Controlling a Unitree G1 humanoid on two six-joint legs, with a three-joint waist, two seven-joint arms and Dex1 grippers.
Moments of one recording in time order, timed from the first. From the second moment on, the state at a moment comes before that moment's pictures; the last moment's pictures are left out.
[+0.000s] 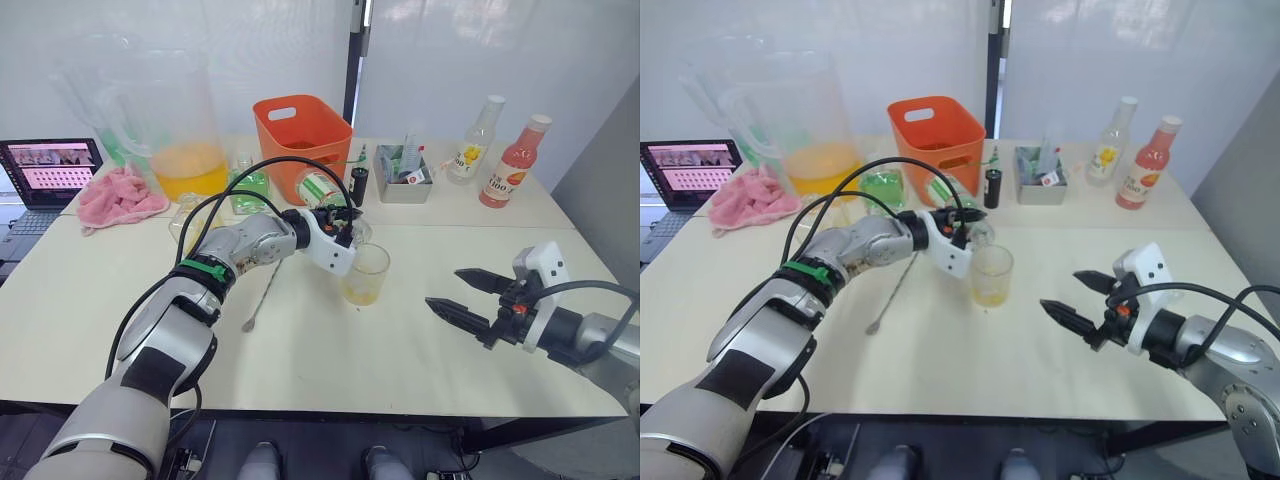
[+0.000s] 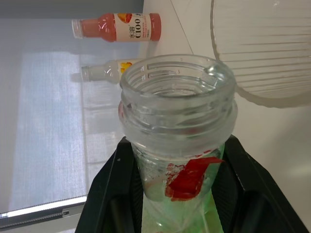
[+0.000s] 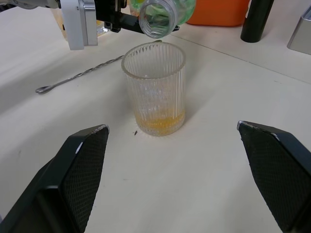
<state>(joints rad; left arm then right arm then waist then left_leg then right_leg) -1.22 0.40 -0.55 0.94 0.79 -0.75 -0.18 -0.06 -0.83 -0.38 -0.57 0.85 0.81 0.61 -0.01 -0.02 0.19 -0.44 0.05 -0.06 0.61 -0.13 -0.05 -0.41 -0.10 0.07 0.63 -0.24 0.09</state>
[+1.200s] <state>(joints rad) -1.22 0.41 -0.56 0.86 0.82 -0.72 -0.19 -0.11 -0.82 -0.36 -0.53 0.81 0.80 0.63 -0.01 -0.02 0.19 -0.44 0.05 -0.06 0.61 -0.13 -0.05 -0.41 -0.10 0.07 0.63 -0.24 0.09</state>
